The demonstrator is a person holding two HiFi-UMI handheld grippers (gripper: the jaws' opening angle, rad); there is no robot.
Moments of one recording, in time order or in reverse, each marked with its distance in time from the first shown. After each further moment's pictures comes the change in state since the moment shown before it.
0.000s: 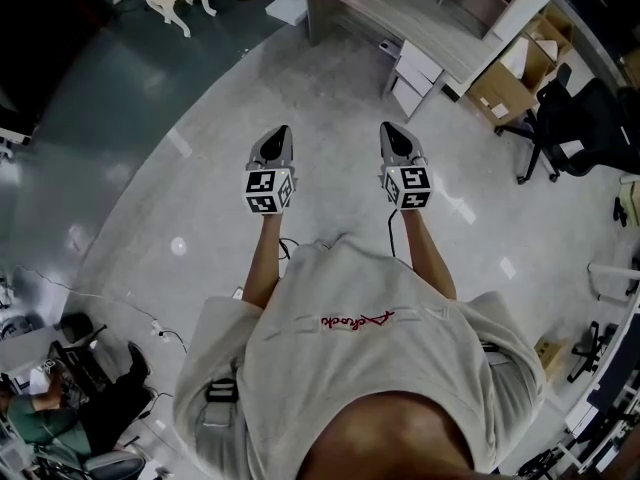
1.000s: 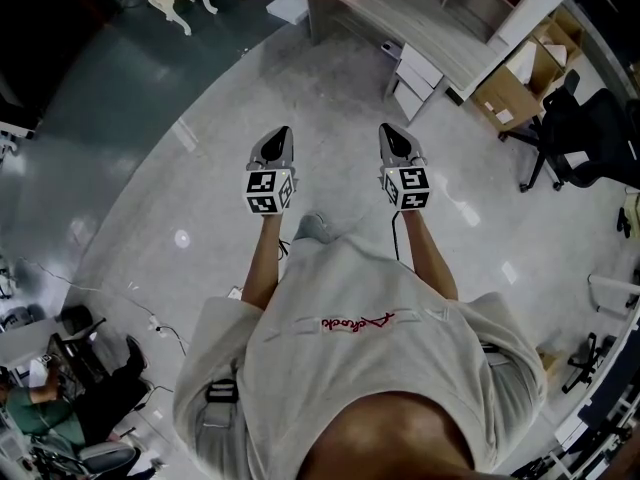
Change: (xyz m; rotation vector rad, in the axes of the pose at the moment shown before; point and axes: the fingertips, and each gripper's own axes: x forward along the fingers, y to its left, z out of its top) left arm 0.048 -0.018 -0.003 0.011 0.036 0.028; right arm 0.025 -0.046 -0.012 -0.006 0.035 0.048
